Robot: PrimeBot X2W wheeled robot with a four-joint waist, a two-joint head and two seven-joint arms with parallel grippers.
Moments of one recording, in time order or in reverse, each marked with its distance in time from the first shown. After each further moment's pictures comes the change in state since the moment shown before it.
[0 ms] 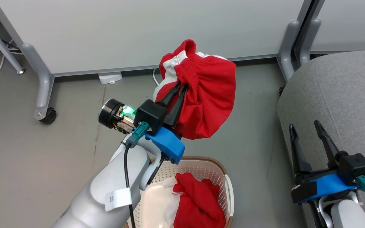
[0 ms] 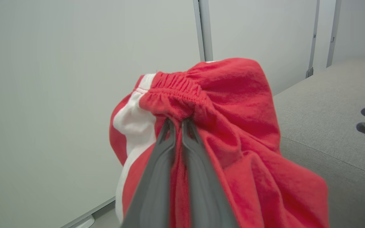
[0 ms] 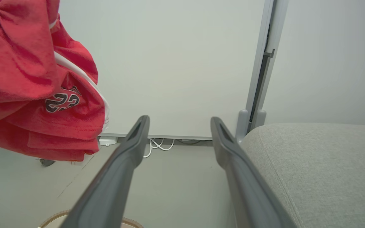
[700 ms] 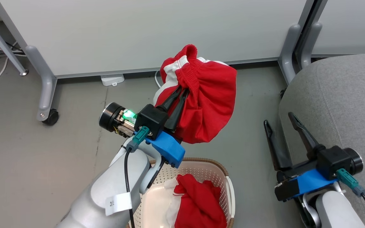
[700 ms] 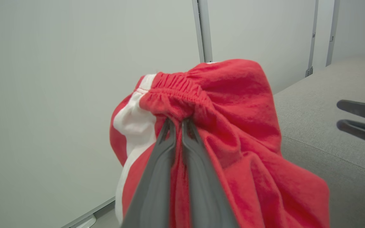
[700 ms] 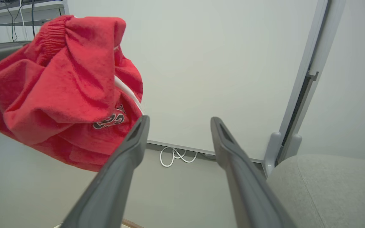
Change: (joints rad) left arm 0.028 -0.003 0.010 -0.016 0.020 -0.008 0.000; right arm -0.037 -0.046 0.156 -0.018 0.029 0.000 0.000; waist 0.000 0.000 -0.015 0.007
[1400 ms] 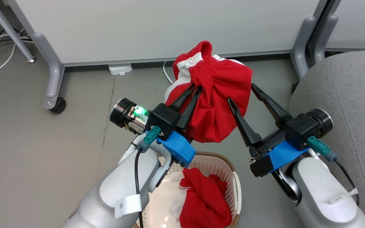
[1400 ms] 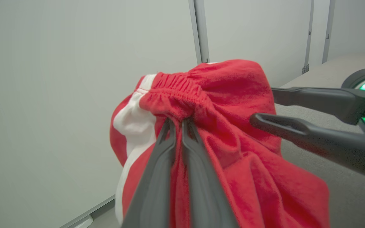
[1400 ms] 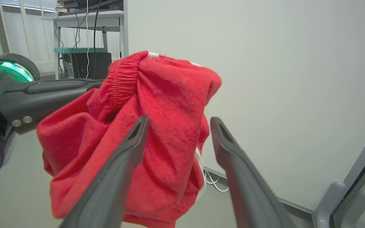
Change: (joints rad) left arm -0.017 -0.030 -0.013 -0.011 0.028 -0.013 0.000; right arm -0.251 -0.064 0.258 0.089 0.086 0.000 0.000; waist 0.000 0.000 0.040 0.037
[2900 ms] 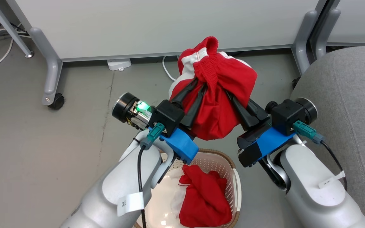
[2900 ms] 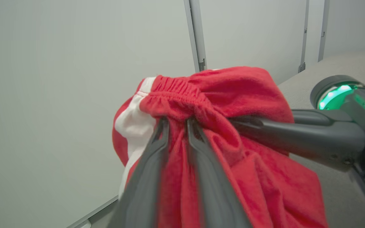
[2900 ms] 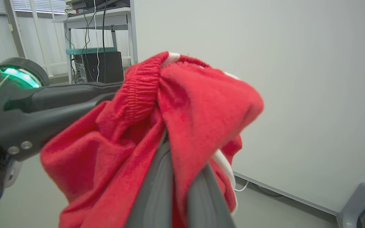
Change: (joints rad) left arm -0.015 -0.020 0.018 0.007 0.040 -0.021 0.000; right arm -0.121 0.020 0.091 0.118 0.092 0.000 0.000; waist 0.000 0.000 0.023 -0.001
